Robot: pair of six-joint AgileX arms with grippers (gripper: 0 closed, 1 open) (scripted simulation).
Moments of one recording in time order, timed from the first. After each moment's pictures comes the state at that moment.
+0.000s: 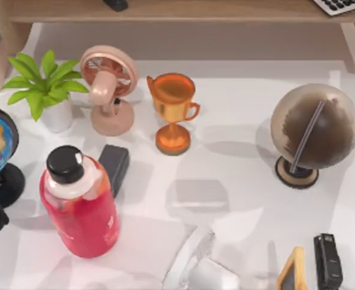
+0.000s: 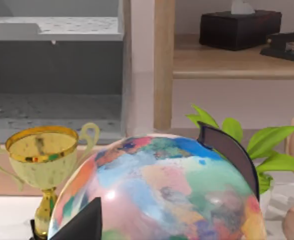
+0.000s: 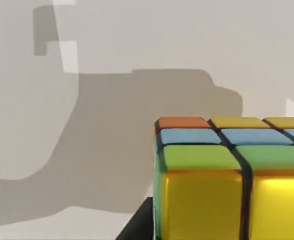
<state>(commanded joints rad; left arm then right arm) 0.00 0.00 0.00 0.00 0.00 0.00 -0.39 2.51 2.41 -1.28 -0.08 -0.44</state>
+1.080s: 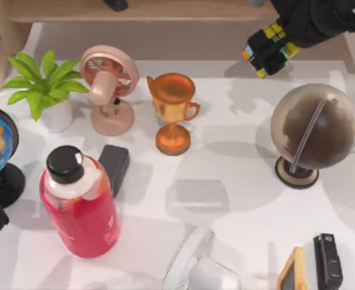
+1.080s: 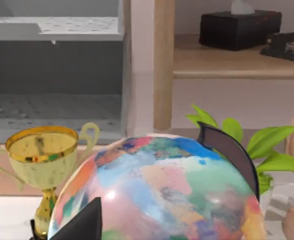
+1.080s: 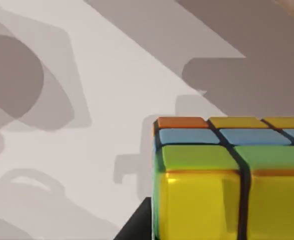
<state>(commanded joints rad) 0.00 0.00 0.00 0.00 0.00 0.00 0.33 1.98 1.65 -0.58 -0.07 -0.34</state>
